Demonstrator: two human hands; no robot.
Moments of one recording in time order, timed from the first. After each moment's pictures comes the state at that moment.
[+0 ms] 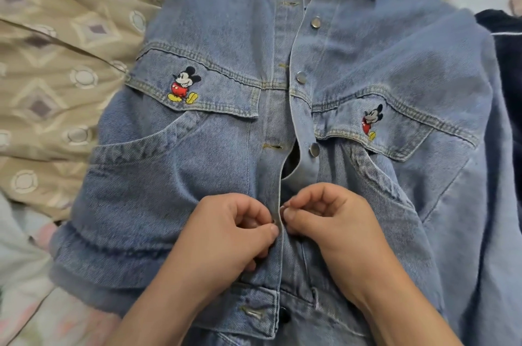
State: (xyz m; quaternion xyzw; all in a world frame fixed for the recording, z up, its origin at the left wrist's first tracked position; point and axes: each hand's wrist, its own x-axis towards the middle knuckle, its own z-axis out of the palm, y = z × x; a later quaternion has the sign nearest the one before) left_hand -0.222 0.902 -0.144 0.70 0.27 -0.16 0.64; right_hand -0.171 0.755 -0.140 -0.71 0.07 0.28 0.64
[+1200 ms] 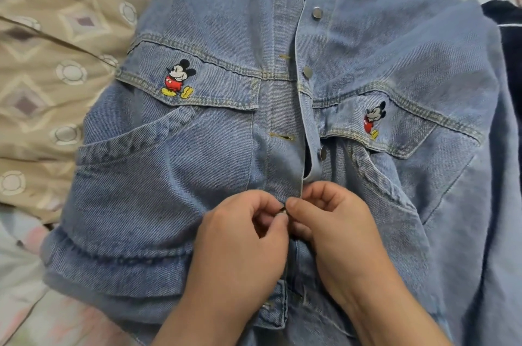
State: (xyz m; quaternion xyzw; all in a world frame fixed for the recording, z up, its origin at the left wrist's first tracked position) left_hand -0.224 0.875 -0.154 0.85 0.23 0.03 0.48; right_hand -0.175 0.768 -0.152 -0.66 0.16 0.24 0.69
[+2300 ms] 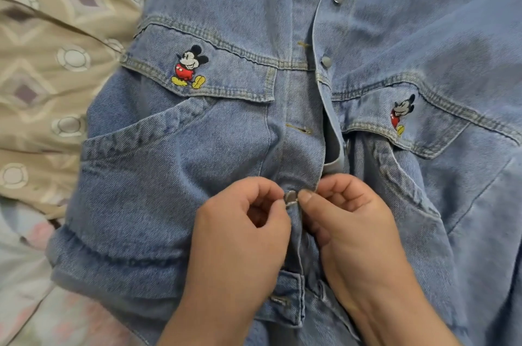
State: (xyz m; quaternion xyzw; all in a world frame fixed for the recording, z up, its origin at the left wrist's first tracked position) left_hand -0.216 0.885 -0.146 0.79 0.27 0.04 0.55; right_hand -0.175 0.777 -0.151 -0.59 0.19 0.21 0.76
